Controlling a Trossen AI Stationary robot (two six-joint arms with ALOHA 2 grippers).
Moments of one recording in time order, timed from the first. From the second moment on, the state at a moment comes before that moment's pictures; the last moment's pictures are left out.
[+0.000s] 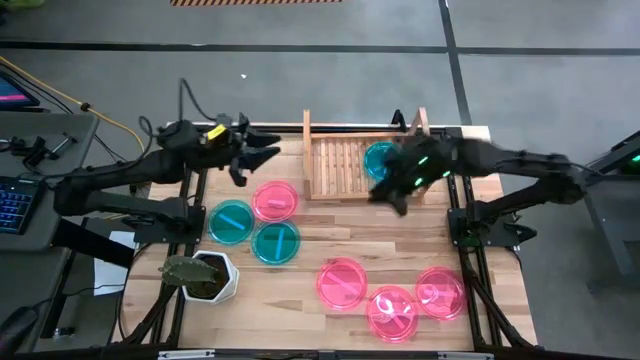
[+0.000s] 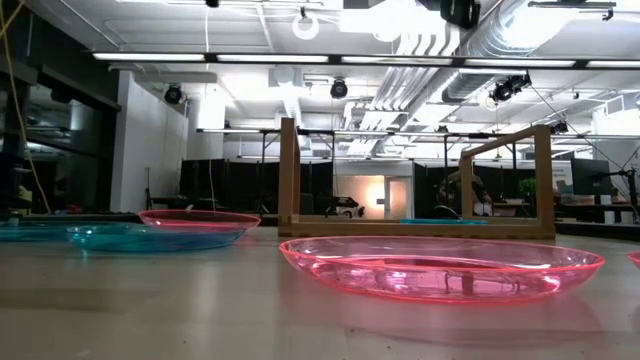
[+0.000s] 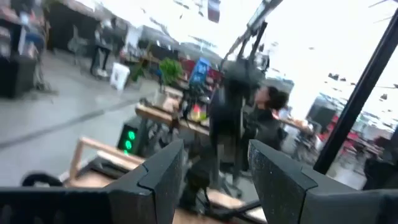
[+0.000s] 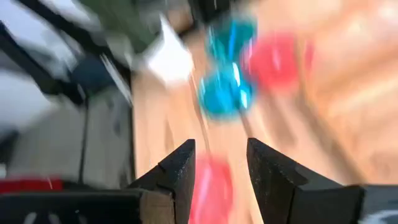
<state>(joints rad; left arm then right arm) 0.24 0.91 0.89 0.21 0.11 -0.37 -0.08 1.19 1.29 -0.76 -0.25 0.47</state>
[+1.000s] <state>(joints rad) 0.23 0.85 0.88 0.21 0.07 -0.34 0.27 1.61 0.65 0.10 -0.24 1.33</state>
